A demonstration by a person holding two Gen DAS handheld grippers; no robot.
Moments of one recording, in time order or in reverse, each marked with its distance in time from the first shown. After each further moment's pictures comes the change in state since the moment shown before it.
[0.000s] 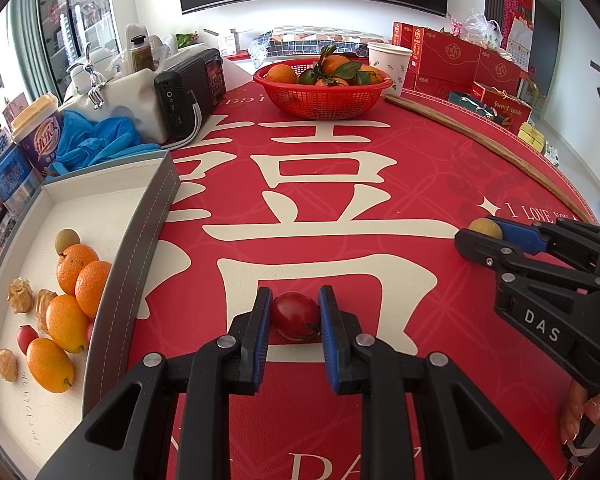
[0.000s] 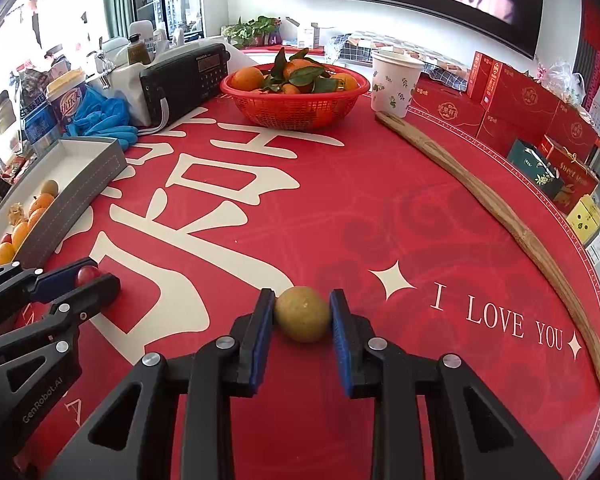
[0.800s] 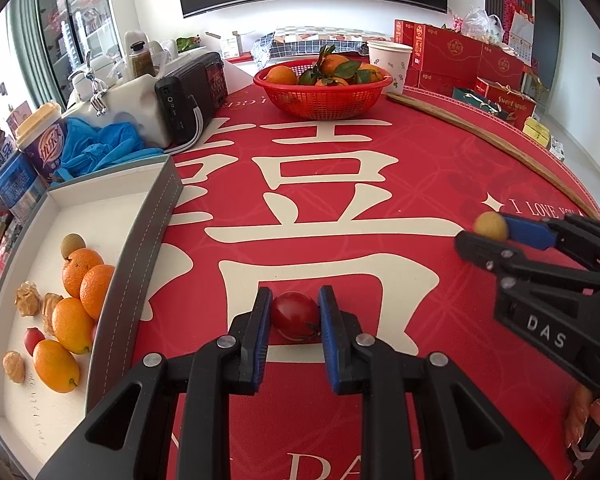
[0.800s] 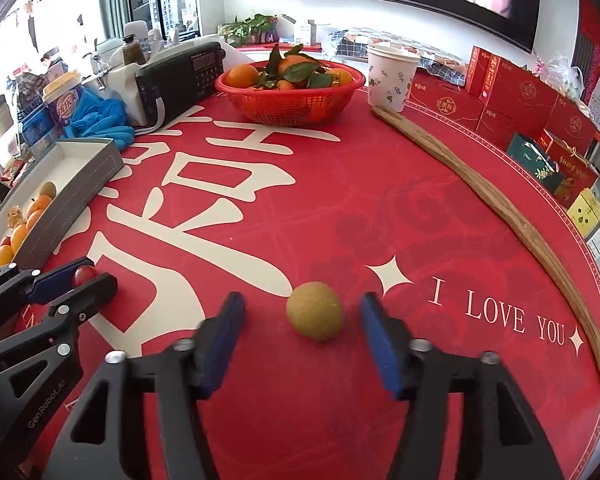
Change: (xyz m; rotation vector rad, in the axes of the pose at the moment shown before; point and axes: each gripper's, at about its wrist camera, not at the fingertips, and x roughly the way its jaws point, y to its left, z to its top) left arm 0.000 -0.005 0.000 0.014 -0.002 0.031; right arm 0.000 -0.004 -0.001 0.014 0.006 0.004
